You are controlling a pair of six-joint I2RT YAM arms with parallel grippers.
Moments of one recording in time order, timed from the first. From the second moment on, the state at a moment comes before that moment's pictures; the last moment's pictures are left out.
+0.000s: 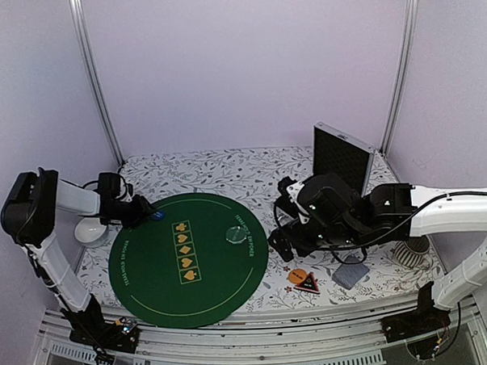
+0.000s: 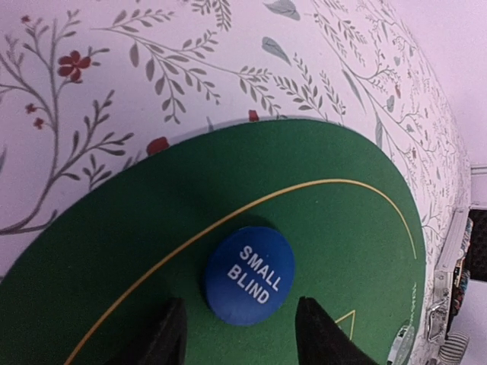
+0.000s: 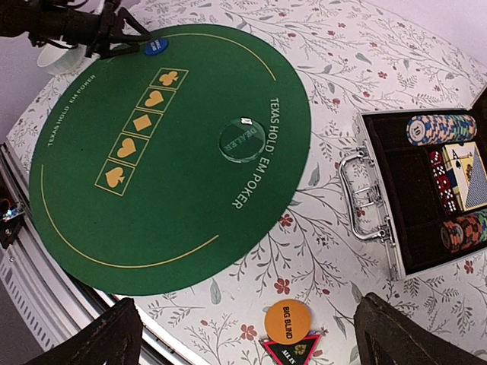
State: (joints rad) left arm 0.00 1.80 0.85 0.07 0.37 -0.55; right arm 1.19 1.36 1.09 -0.50 0.35 0.48
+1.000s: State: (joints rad) left arm -0.21 1.24 0.81 -0.16 0.17 -0.48; right arm 1.05 1.90 1.26 -0.82 0.02 0.33
